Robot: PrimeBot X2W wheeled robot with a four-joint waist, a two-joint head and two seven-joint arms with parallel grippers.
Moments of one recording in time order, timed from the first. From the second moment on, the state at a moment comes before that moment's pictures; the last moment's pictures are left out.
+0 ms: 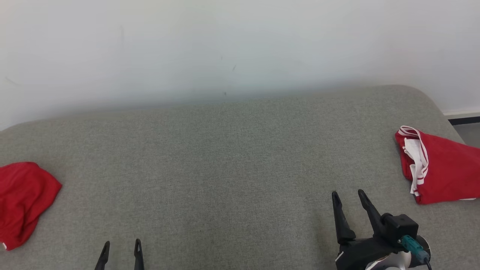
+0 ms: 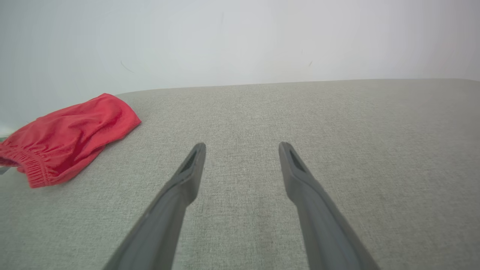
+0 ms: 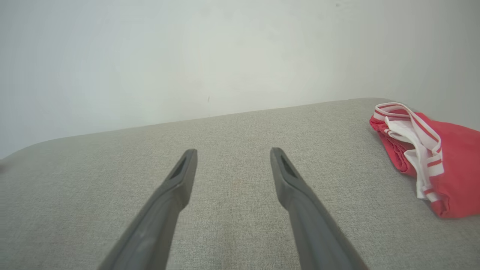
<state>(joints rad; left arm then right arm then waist) 0.04 0.05 0.01 0.30 -0.06 -0.02 -0.26 -0.16 -0.05 0.03 0.45 0.14 0.13 -0.26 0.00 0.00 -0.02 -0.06</state>
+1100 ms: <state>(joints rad) 0.06 0.05 0.01 0.30 -0.10 0.00 -0.26 -0.10 -0.05 0.05 0.44 0.16 0.13 -0.26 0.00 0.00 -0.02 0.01</state>
